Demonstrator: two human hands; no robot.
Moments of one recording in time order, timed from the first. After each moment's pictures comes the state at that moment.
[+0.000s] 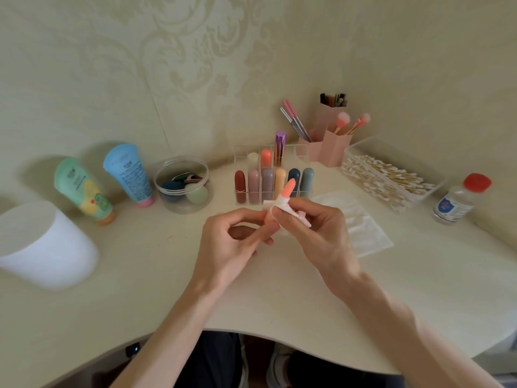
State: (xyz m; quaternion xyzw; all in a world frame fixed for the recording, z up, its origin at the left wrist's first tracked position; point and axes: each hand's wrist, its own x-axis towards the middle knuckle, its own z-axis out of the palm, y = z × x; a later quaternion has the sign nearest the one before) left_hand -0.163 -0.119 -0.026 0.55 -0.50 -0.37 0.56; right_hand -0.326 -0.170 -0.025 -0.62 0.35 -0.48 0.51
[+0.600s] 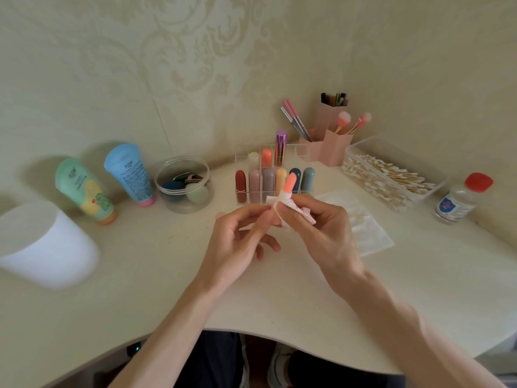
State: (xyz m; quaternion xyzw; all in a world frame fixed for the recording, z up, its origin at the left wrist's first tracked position) left_hand -0.166 -0.124 -0.030 0.50 -0.49 -0.42 0.58; right_hand -0.328 -0.169 -0.022 -0.60 0.34 -0.49 0.53
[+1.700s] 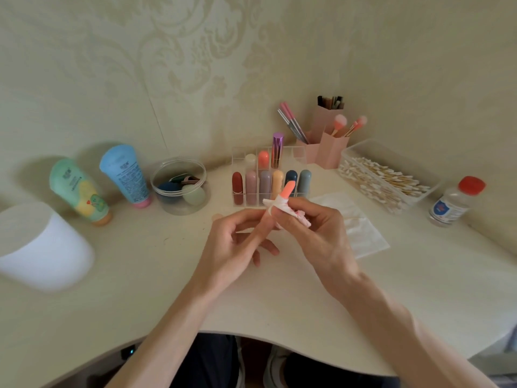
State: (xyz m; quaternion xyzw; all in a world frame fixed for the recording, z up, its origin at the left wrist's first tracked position) left_hand -0.166 -0.122 -0.027 0.51 -0.52 -0.41 0.56; right_hand -0.328 -0.170 -0.023 -0.60 0.34 -0.48 0.53
